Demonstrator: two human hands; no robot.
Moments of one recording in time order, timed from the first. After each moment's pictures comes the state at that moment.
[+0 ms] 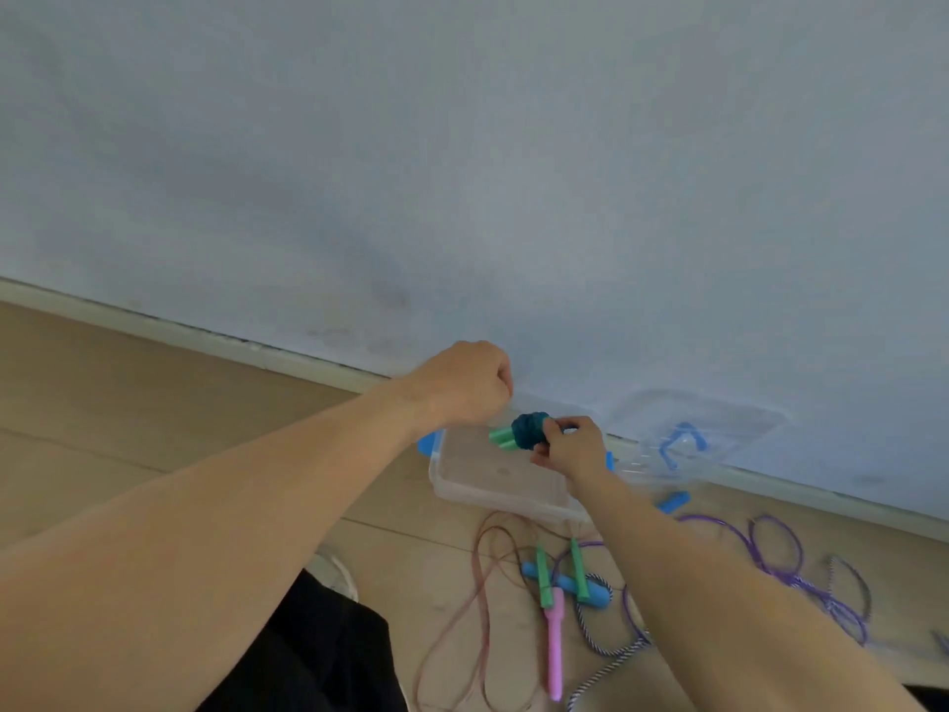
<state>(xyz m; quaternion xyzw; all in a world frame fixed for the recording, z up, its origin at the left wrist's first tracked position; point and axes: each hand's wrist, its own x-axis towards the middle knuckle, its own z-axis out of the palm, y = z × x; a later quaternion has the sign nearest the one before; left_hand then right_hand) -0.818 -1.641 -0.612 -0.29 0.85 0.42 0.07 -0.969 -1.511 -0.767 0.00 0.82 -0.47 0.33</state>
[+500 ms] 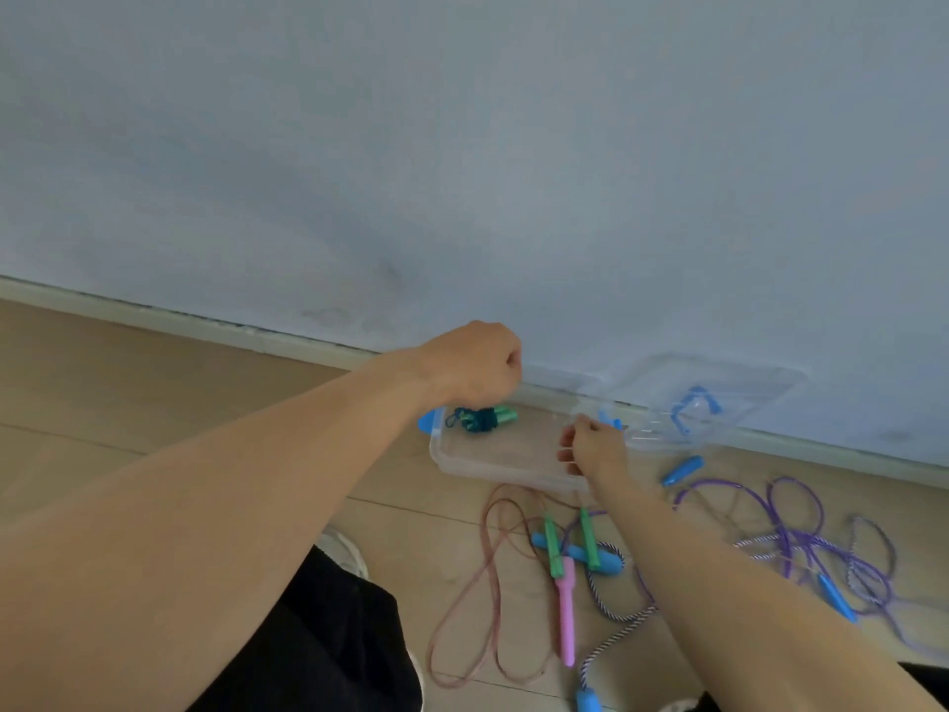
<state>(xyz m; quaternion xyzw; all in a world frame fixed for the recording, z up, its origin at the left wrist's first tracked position) -0.836 -1.633 -0.619 -0.24 0.89 0.35 0.13 -0.981 -1.475 -0.807 0.01 0.85 -0.41 0.33</state>
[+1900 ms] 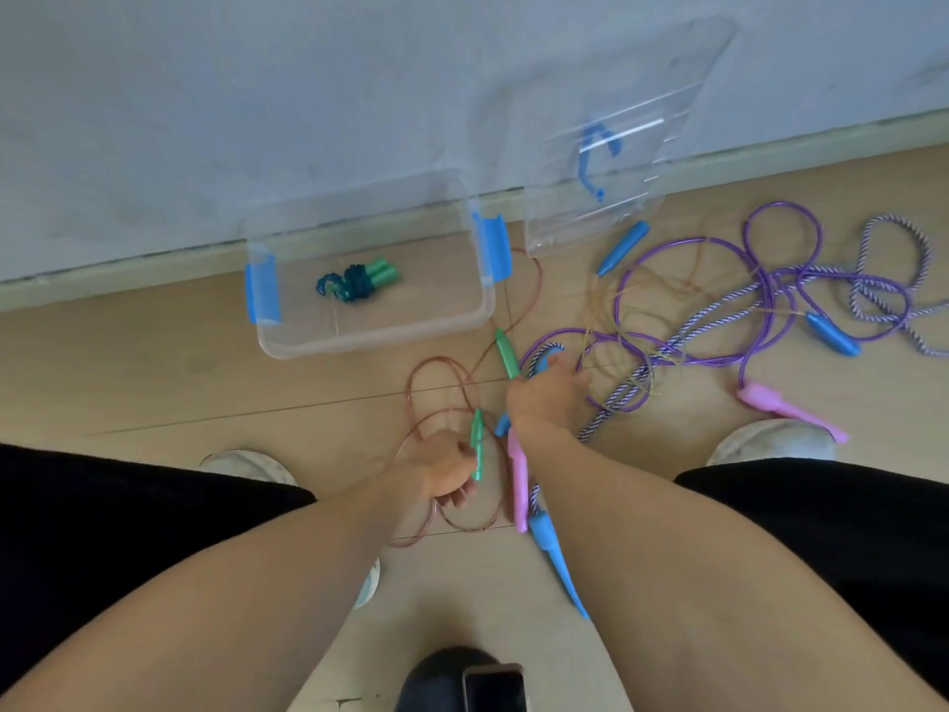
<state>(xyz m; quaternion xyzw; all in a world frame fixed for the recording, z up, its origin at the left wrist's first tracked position) -0.841 -1.409 -0.904 -0.42 0.65 0.46 0.43 -0.955 -1.330 -0.927 0.14 0.91 -0.25 0.28</state>
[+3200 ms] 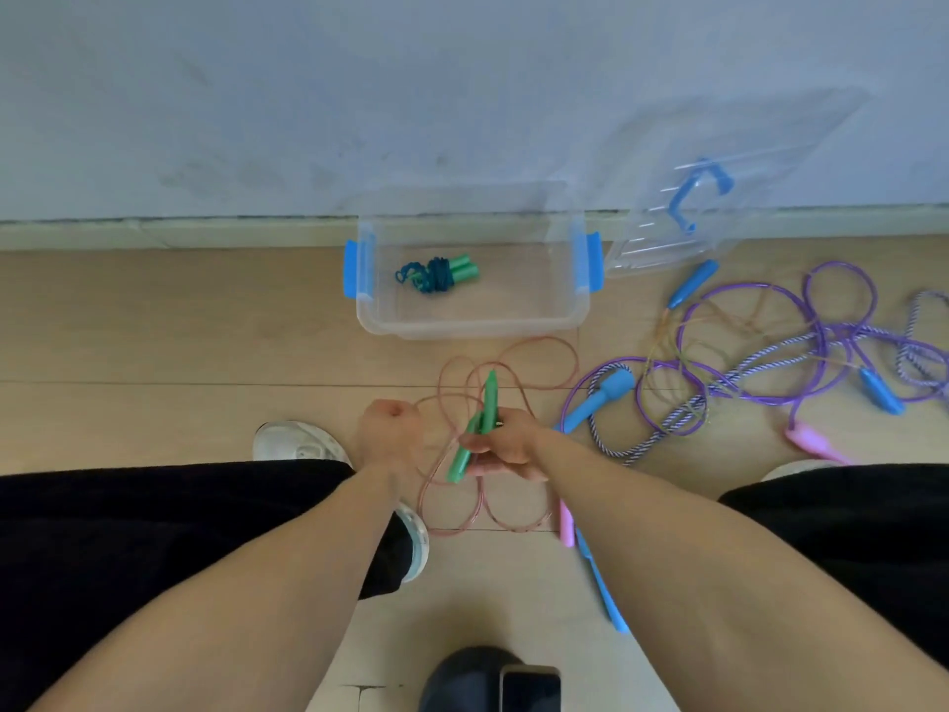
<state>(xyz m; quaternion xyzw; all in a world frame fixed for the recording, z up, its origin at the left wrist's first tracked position) -0.762 -1.496 -0.889 -0.68 0.58 0.46 0.04 -0.880 -1.387 -0.909 0.09 0.61 -0.36 0.70</state>
